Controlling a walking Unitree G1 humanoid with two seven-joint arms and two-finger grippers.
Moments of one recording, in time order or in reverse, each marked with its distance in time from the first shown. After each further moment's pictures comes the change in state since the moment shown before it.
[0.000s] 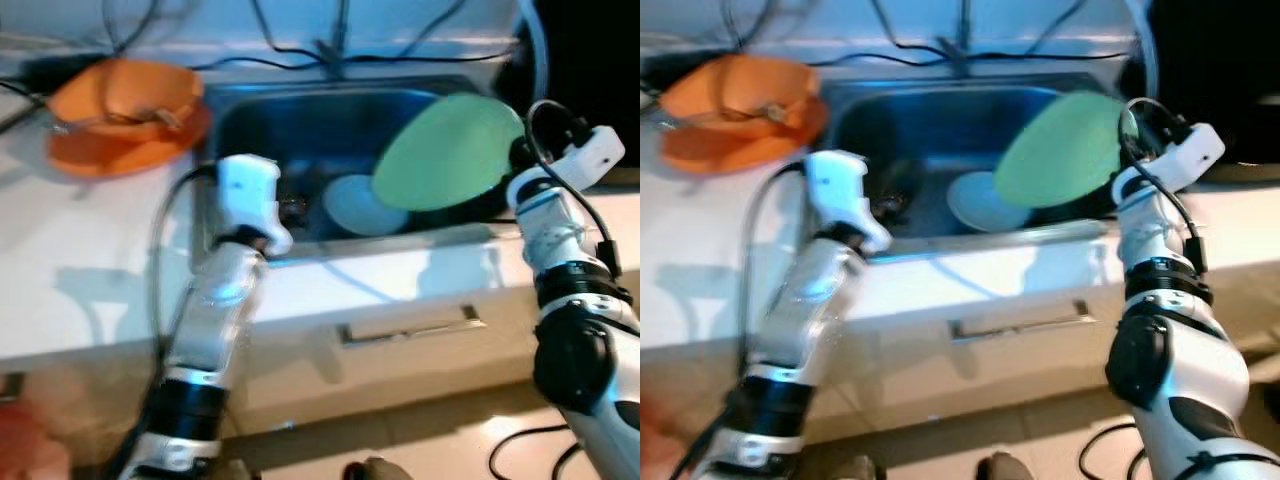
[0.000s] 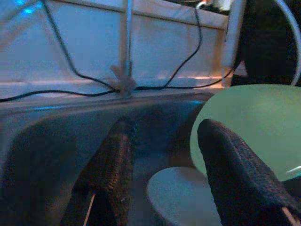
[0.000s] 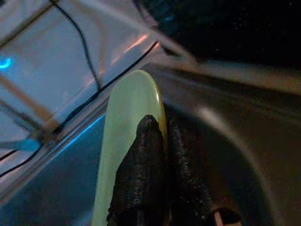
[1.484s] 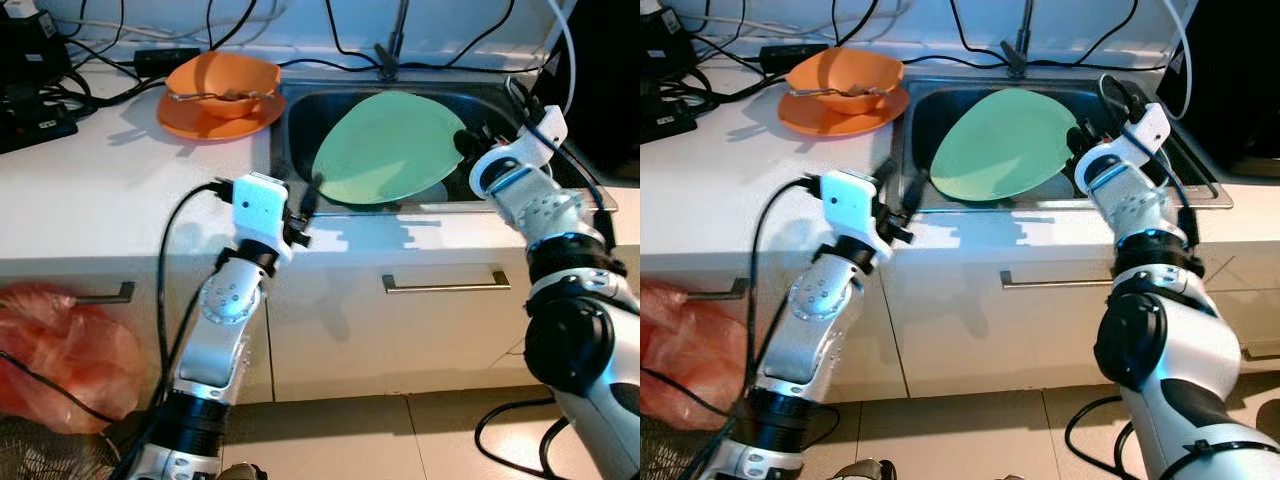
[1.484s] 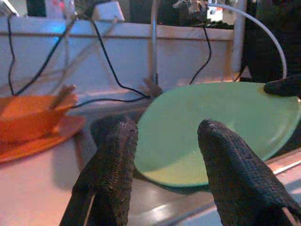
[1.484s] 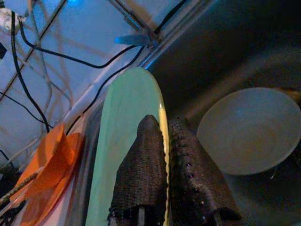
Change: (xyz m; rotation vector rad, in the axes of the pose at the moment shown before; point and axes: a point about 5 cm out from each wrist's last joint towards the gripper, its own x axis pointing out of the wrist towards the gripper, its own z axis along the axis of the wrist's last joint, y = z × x) left arm -0.007 -0.019 -0.012 0.043 -0.010 -0.041; right arm 0.005 0.036 -0.010 0.139 0.254 0.087
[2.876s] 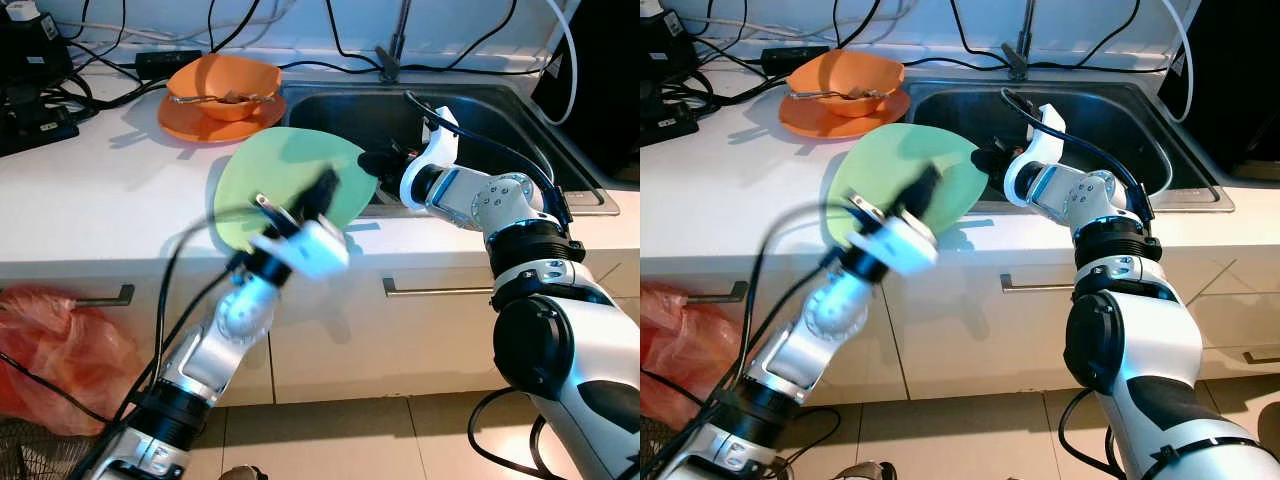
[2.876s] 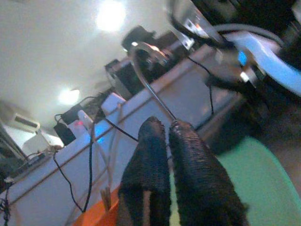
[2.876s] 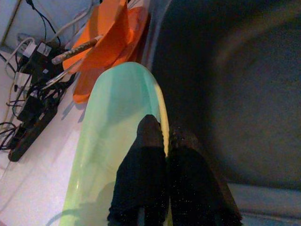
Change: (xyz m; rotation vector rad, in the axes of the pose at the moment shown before) left arm -0.003 -0.014 0.014 0.650 -0.269 -0.084; right arm -0.002 0.055 -0.063 -0.128 0.466 0.237
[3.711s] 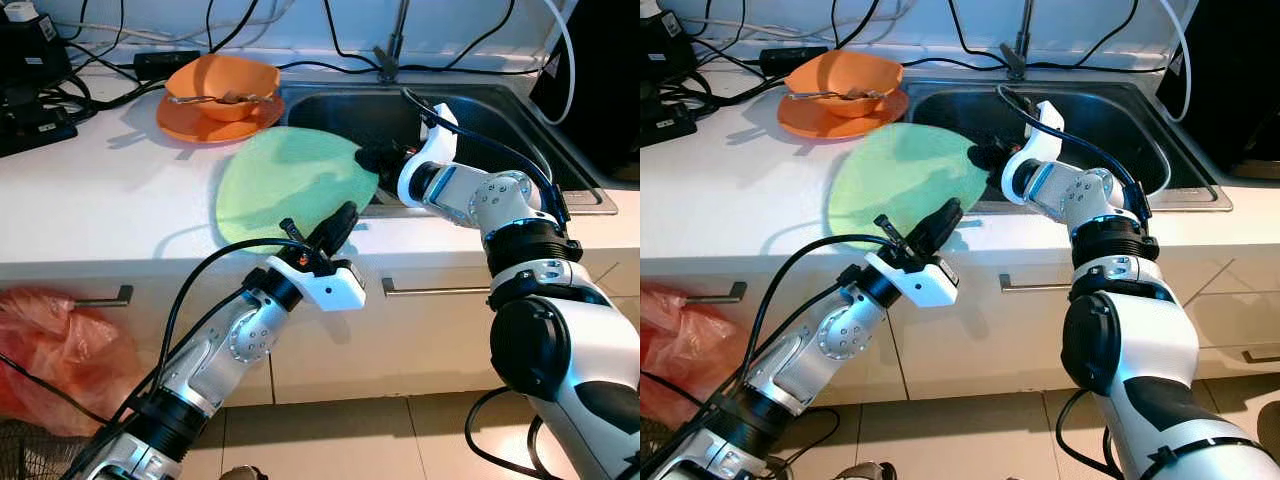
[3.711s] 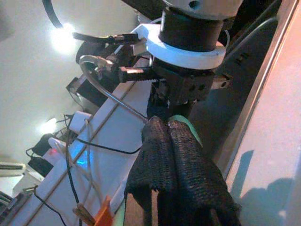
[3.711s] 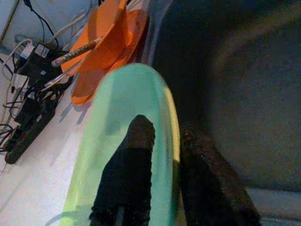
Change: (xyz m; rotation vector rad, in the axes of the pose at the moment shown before) left arm -0.018 -0.030 -0.011 0.246 -0.004 -0.238; right arm 0.002 0.003 -0.001 -0.006 -0.001 -0.013
